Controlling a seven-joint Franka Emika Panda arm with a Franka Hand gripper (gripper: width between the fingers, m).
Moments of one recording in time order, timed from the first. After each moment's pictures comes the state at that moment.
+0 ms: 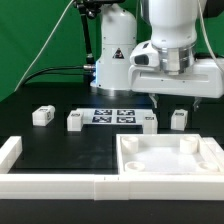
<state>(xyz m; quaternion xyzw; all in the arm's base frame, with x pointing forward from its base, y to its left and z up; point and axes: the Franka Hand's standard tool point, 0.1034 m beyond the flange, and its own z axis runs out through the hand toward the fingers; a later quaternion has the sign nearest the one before) 0.380 0.121 0.045 -0.96 0.18 0.21 0.05</state>
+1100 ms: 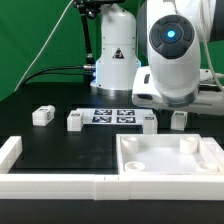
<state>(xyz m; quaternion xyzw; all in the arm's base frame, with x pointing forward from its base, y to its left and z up) 0.361 0.133 0.020 -0.90 0.15 0.40 0.07</state>
